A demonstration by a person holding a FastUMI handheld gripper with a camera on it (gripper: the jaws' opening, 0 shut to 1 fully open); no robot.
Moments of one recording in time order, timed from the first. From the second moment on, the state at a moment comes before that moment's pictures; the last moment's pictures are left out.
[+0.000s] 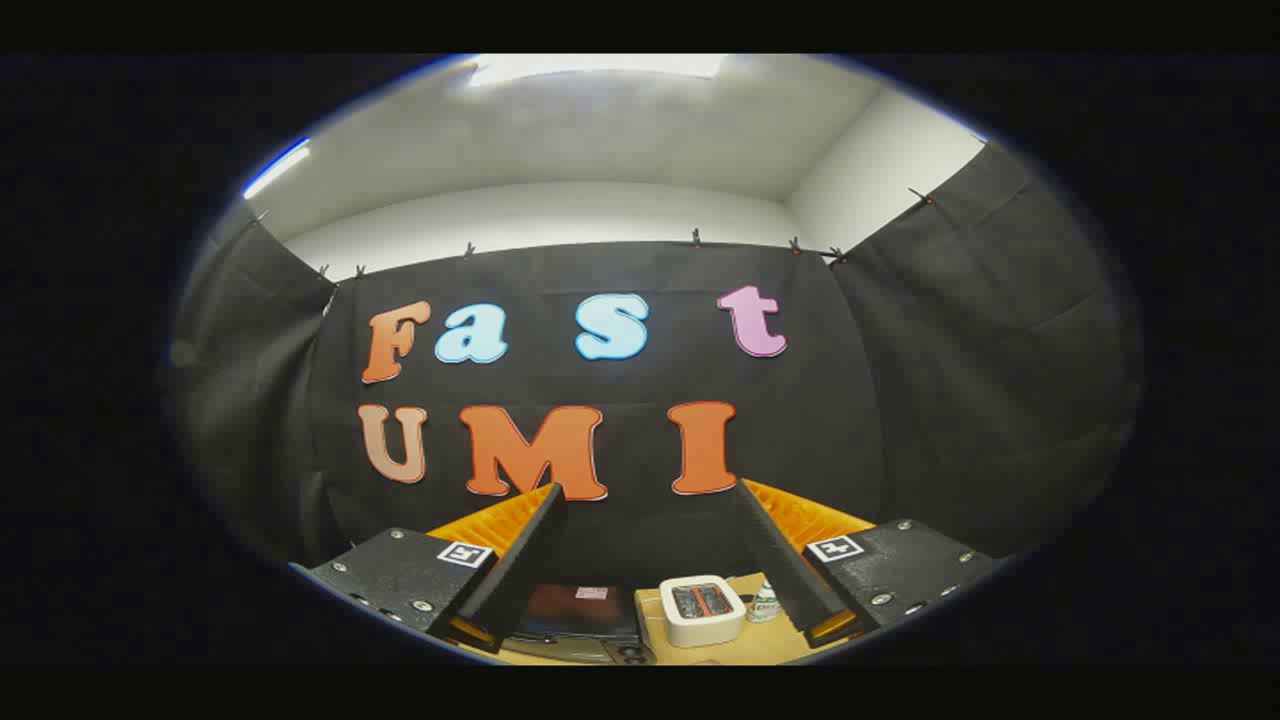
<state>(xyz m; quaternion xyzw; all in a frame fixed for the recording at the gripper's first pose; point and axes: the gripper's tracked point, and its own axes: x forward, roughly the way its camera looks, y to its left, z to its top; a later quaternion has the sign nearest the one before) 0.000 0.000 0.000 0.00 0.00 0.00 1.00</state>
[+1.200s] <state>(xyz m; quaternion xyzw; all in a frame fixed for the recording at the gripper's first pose) -0.001 0.031 -0.037 0.01 0.04 0.03 1.00</state>
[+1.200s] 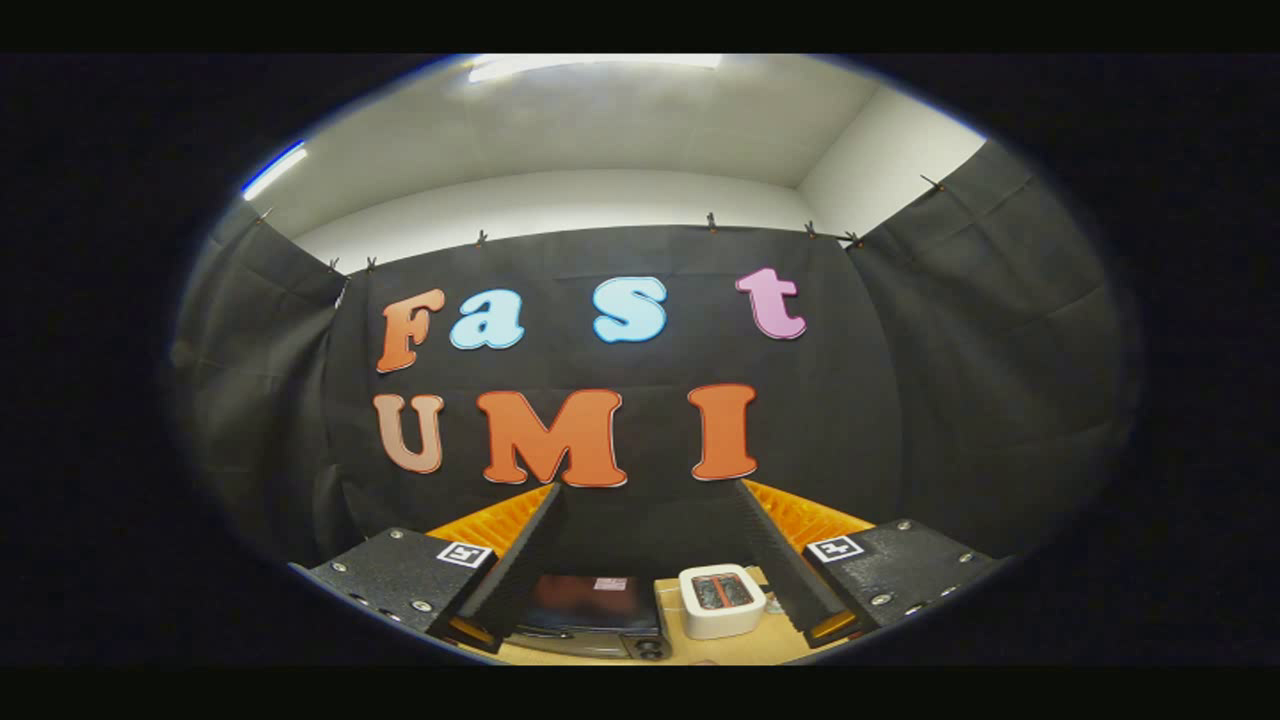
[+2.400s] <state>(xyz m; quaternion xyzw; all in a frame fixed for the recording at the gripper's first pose) -0.010 0.181 -0.282 0.00 0.27 0.12 0.96</state>
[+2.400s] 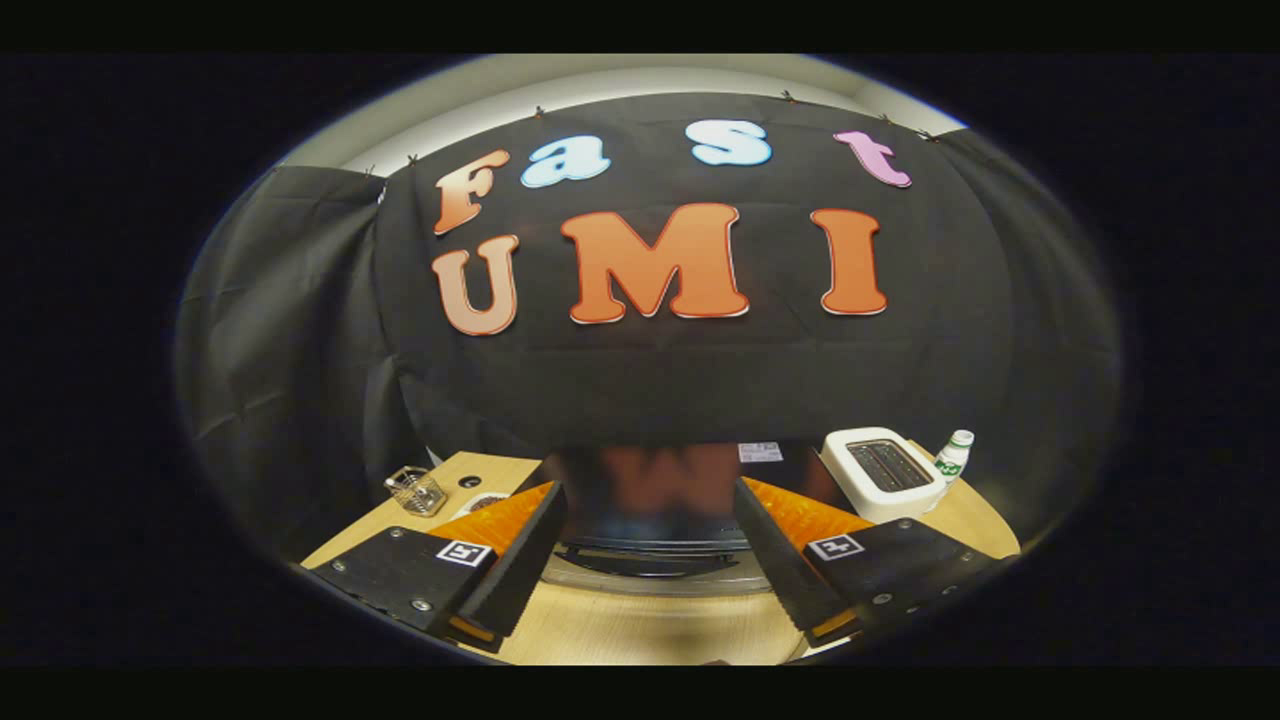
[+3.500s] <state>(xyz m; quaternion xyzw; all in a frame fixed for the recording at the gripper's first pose) -0.061 0.190 -0.357 -0.03 0.27 0.13 0.95</state>
